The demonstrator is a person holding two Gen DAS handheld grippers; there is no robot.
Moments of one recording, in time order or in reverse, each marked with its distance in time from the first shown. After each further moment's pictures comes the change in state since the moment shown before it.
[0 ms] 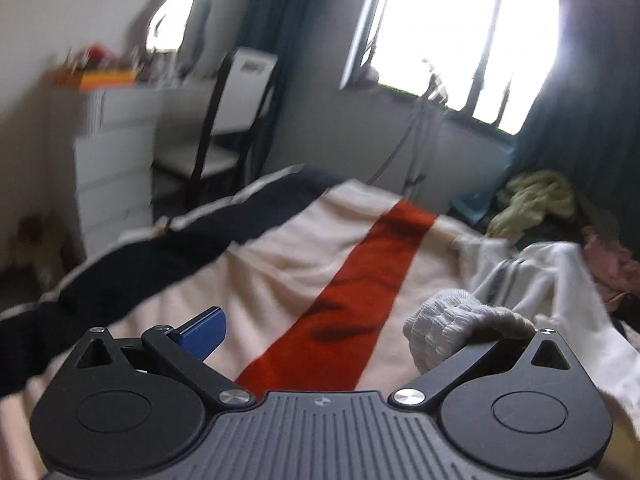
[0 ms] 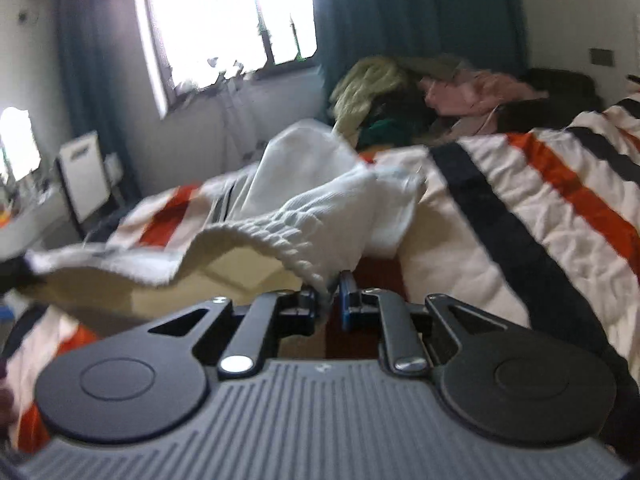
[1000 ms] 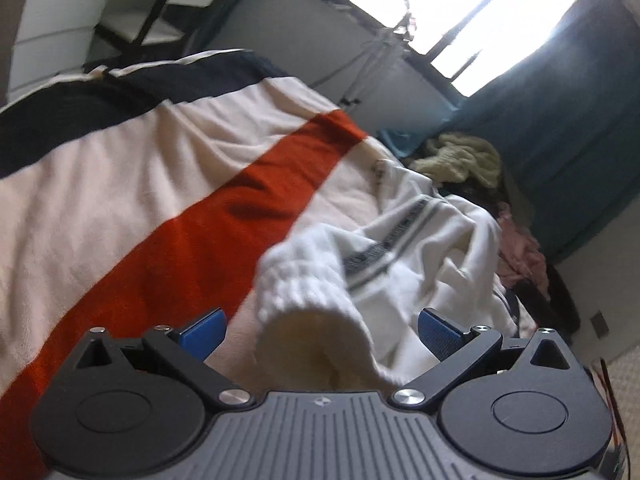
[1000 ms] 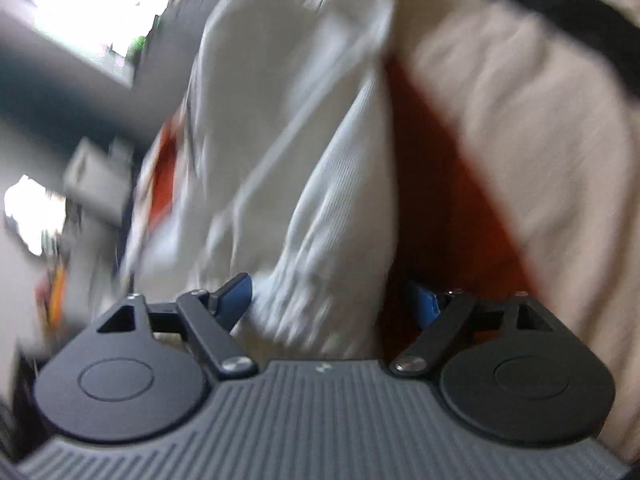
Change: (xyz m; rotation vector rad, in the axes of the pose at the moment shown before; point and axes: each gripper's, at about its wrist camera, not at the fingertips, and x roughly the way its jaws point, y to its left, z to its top) left arm 0.000 0.022 -0.029 -0.237 0.273 -0.336; right arm 0.100 -0.030 -0.034 0.493 0.483 0.216
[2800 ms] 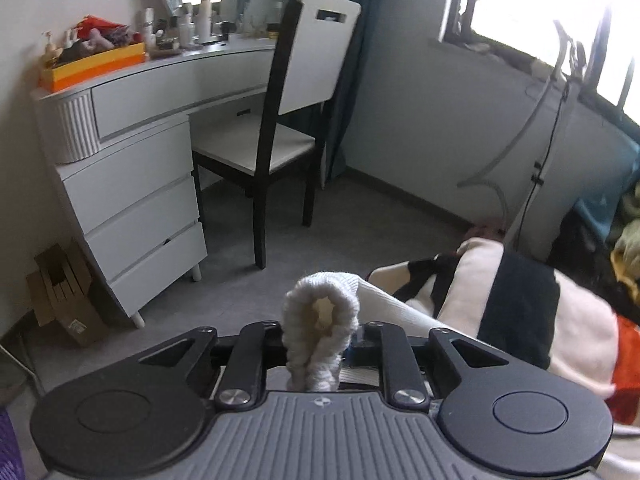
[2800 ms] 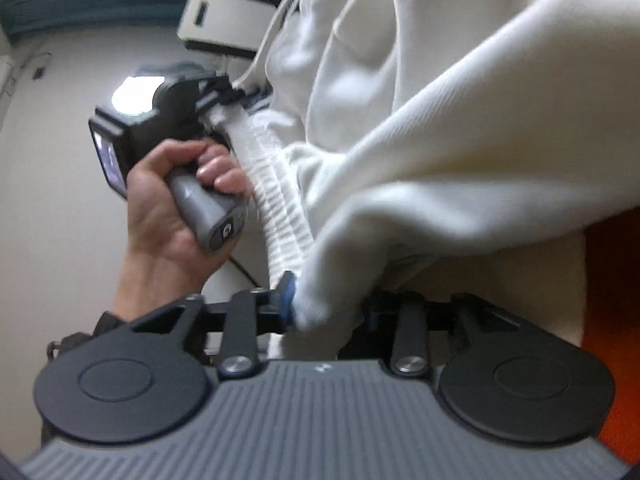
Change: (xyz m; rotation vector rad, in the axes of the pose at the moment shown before) left arm 0.178 0.149 0.381 0.200 -0.139 0.550; right arm 0.255 0.308 -0.061 0.093 0.501 0.481
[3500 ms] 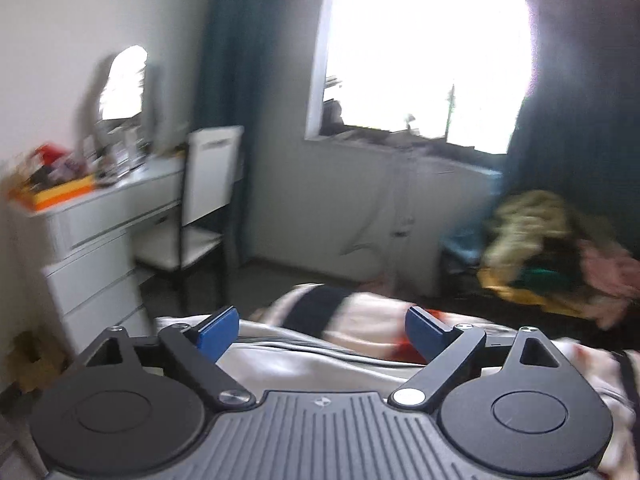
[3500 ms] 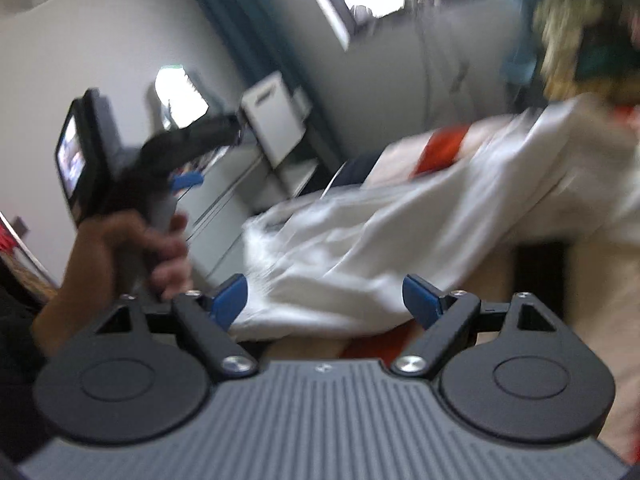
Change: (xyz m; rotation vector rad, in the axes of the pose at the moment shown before) left arm -0.336 -0.094 -0.103 0.172 -0.313 -0.262; right arm -0.313 0.101 -0.131 -0.764 -0.490 -0.359
